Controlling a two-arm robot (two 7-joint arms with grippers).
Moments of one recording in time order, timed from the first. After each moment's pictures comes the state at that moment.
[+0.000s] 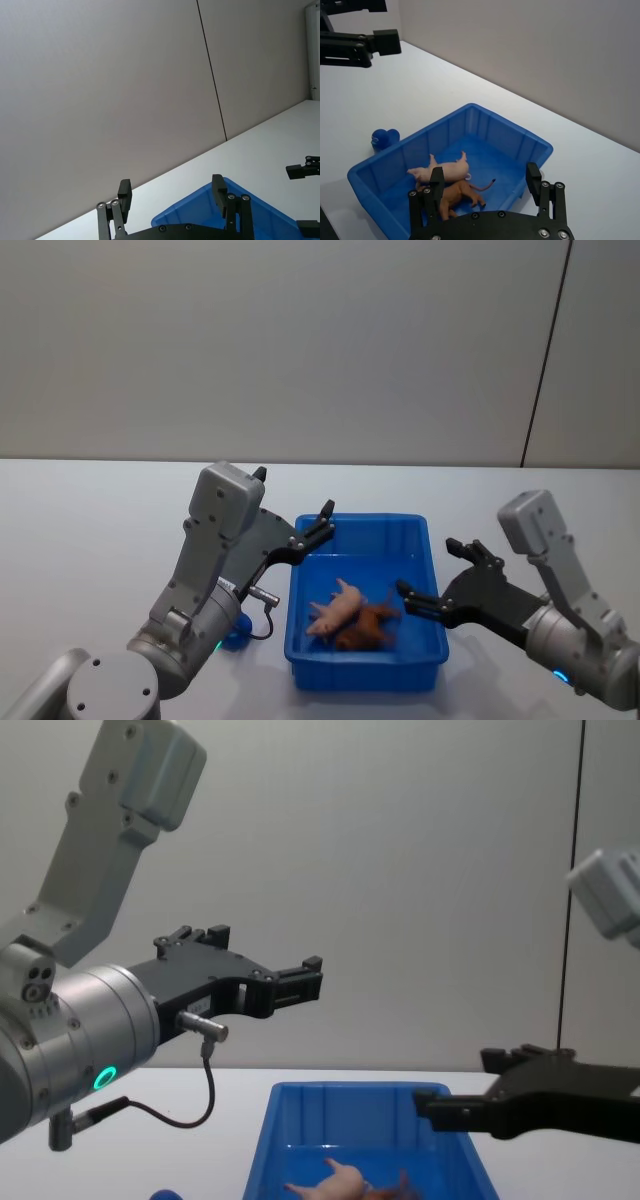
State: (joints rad) left arm -0.24 0.38 0.45 -1.63 -0.20 0.01 -0.01; right arm 0.21 0.27 -0.31 -1.50 0.12 0.18 0.43
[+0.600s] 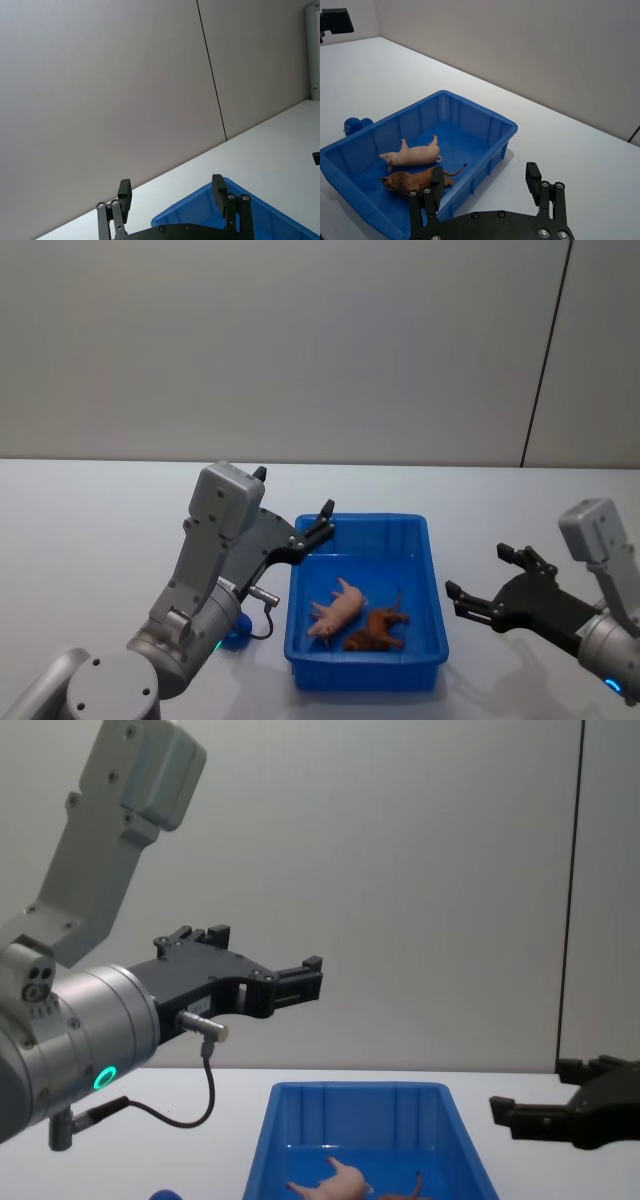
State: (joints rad) left arm -0.24 0.38 0.45 -1.63 -0.20 0.01 -0.01; right arm 0.16 0.35 -0.25 -1.52 0.18 0.15 0.42
